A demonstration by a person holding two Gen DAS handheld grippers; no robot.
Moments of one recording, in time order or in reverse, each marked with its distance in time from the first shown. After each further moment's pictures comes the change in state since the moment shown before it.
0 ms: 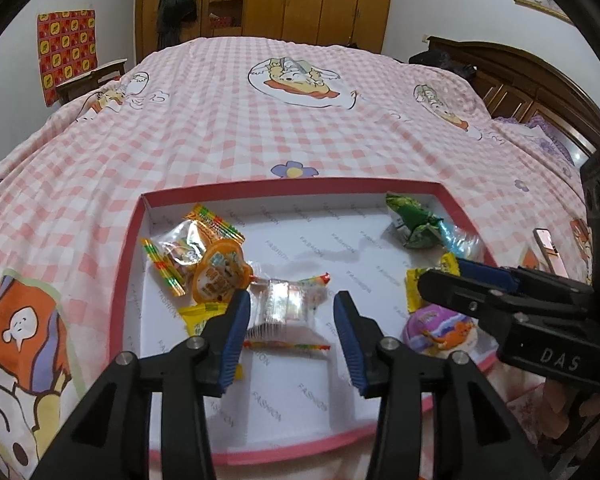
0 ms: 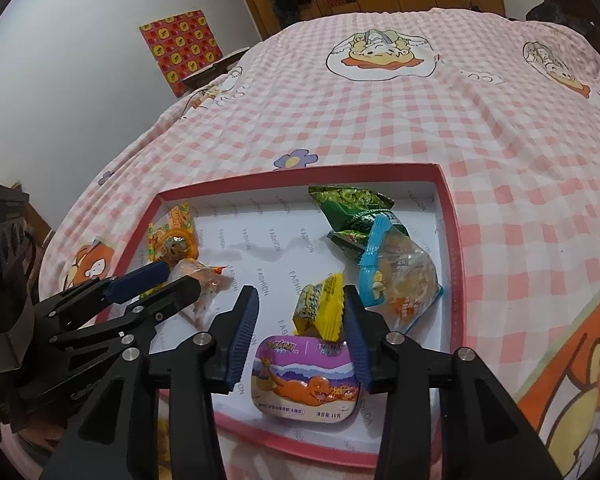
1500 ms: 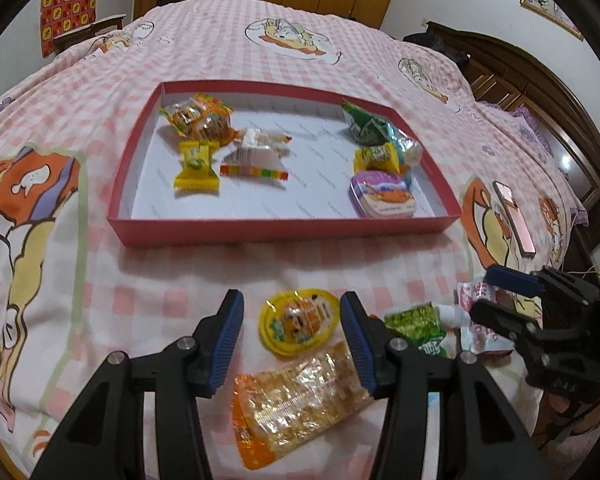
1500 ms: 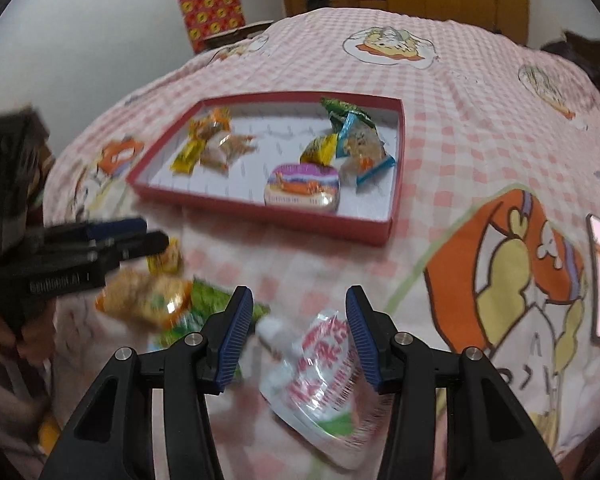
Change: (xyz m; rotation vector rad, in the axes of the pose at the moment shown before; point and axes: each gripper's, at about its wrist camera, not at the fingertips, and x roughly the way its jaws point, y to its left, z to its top) left arm -0.056 -0.013 -0.089 -0.078 0.137 -0.089; right arm -0.090 0.012 -0.106 -0.210 0.079 -0.090
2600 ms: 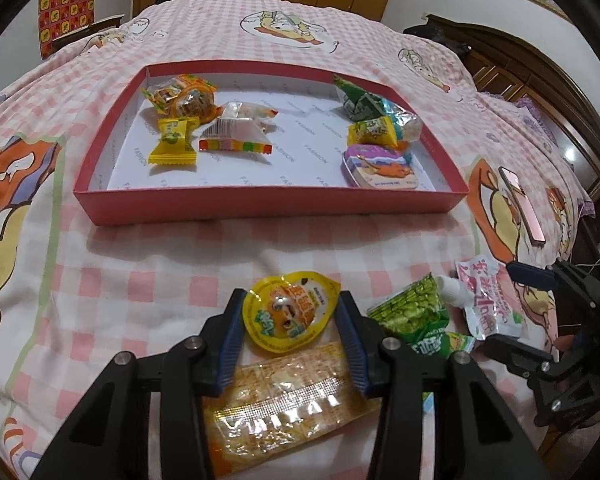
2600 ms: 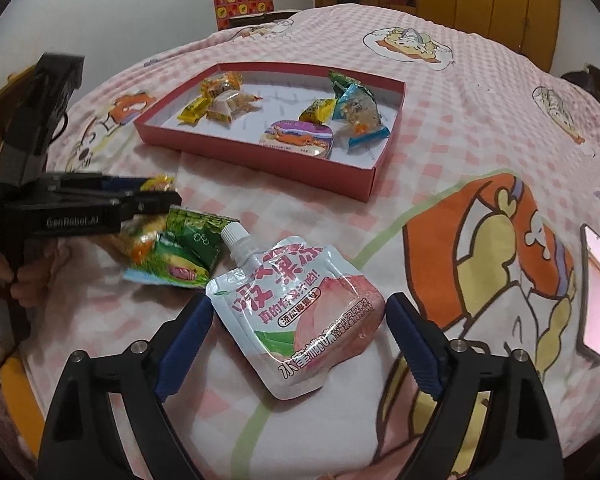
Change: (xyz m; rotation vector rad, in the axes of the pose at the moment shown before) left arm 0.021 -0.014 -0.013 0.011 0.003 0.021; right arm 0.001 -0.016 -0.030 -0.109 0.021 0.008
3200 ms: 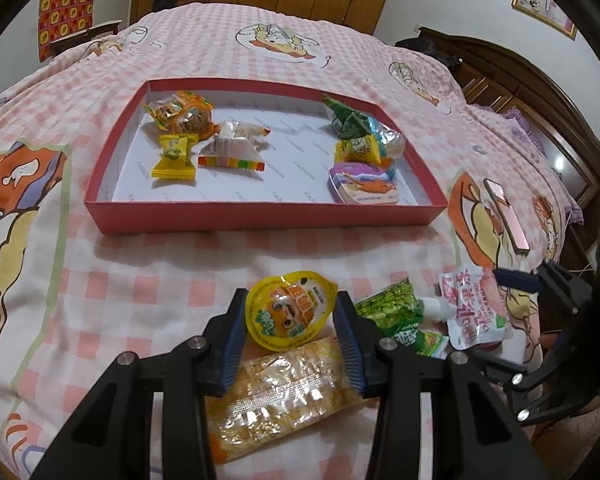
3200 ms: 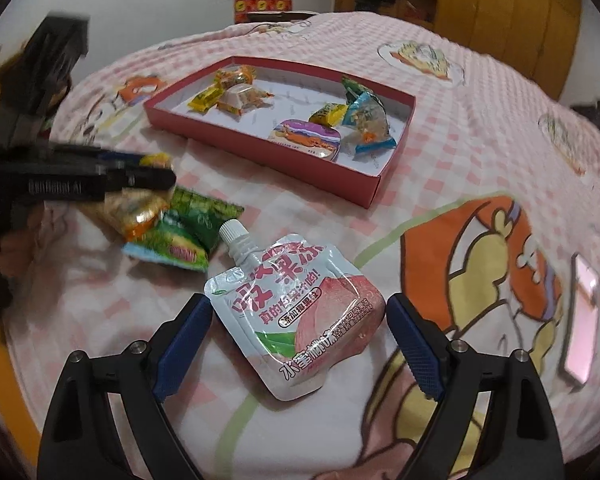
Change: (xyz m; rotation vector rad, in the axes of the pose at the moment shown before) left arm -0.019 0.002 0.000 -0.010 -0.044 -0.044; right arm -0.004 0.010 -0.005 -0.139 -0.004 -0.053
